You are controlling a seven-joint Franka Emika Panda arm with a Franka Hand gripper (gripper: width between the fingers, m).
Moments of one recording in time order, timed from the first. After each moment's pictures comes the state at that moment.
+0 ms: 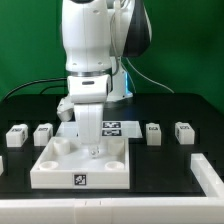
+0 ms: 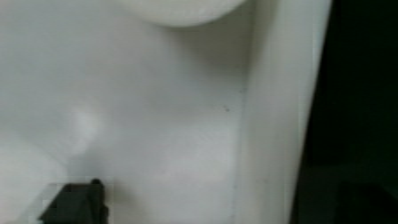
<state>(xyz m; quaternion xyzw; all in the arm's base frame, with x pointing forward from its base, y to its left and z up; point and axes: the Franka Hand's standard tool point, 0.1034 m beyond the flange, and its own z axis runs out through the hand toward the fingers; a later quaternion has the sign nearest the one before) 0.428 -0.035 0.006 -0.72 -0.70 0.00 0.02</state>
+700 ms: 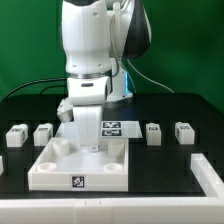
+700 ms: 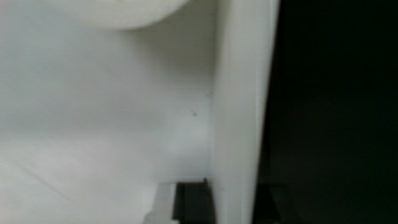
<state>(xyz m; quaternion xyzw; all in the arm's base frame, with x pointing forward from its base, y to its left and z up) 0.428 -0.035 0.006 -0.72 -0.69 0.00 0.02</state>
